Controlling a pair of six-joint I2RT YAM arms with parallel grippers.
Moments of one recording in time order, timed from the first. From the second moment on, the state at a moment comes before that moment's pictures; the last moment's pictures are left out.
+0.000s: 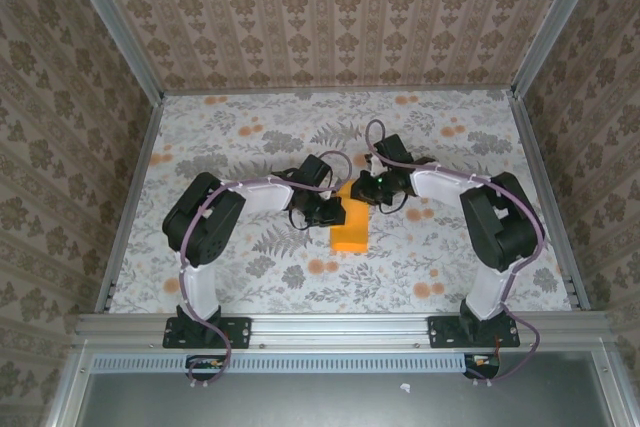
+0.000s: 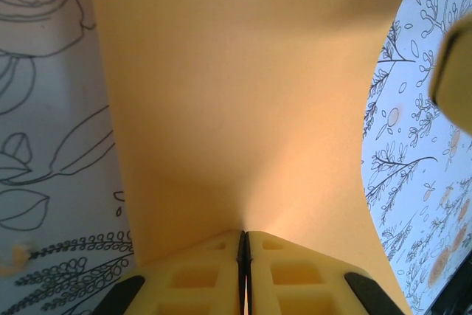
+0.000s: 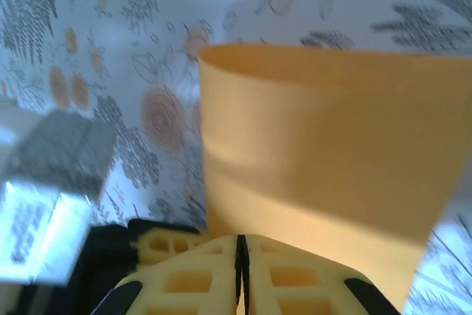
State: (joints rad) left arm -0.73 1.92 1.10 -0.30 0.51 -0.59; right arm 0.41 1.82 1.09 -0.30 -0.47 0.66
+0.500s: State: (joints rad) left arm -0.73 1.92 1.10 -0.30 0.50 -0.59; right arm 0.41 2.03 1.25 -0.34 -0.48 0.66
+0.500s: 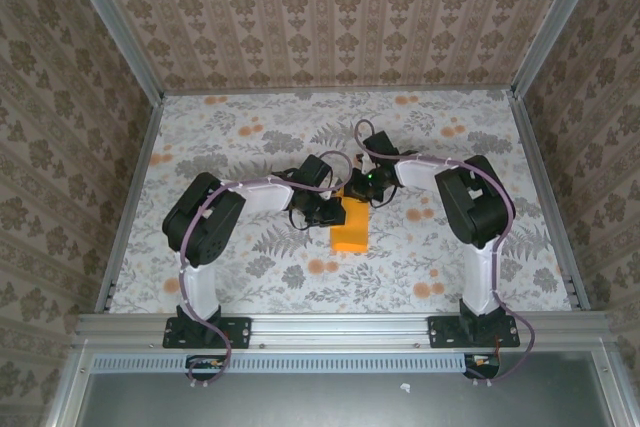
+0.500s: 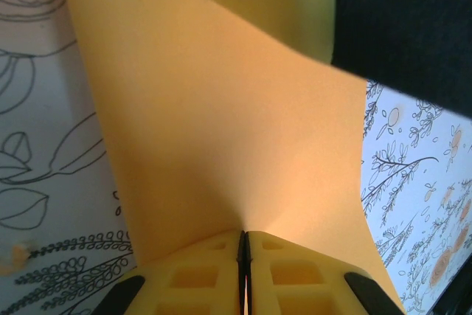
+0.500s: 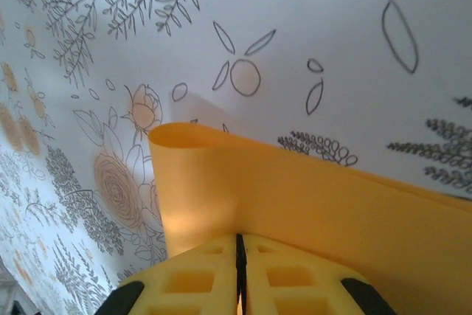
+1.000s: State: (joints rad) left arm -0.76 1.84 0.97 -0.25 0.51 -0.59; right arm 0.41 2.06 1.31 -0.43 -0.47 0.63
